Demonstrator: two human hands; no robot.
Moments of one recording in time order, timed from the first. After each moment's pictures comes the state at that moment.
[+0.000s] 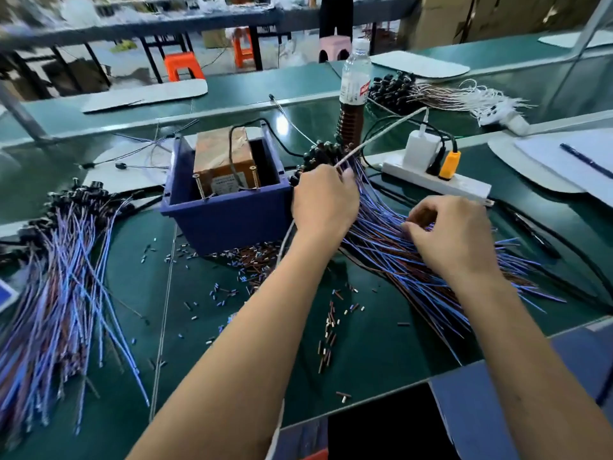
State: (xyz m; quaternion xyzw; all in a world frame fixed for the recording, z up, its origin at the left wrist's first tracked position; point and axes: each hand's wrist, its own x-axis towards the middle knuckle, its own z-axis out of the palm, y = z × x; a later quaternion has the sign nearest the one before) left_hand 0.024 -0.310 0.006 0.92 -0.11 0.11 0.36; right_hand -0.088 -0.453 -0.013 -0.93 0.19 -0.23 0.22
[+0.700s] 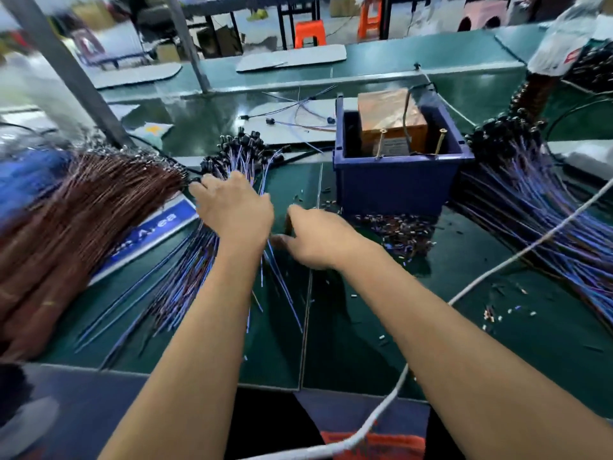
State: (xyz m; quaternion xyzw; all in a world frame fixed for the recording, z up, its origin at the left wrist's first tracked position) left_hand 0.021 0.000 -0.021 0.95 0.25 0.17 0.06; right_hand -0.006 -0.131 -0.021 -0.96 -0.20 0.11 0.18
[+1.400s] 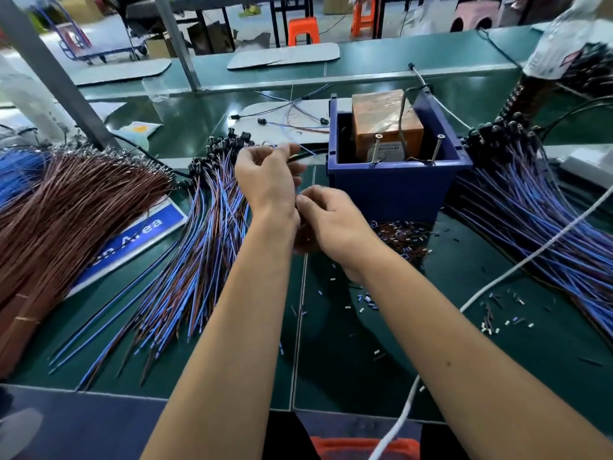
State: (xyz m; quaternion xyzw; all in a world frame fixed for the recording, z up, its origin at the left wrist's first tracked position) left_hand 0.040 -0.063 0.009 0.53 0.17 0.20 0.80; right_hand -0.008 -0.152 -0.021 -0.70 -0.07 0.11 0.71
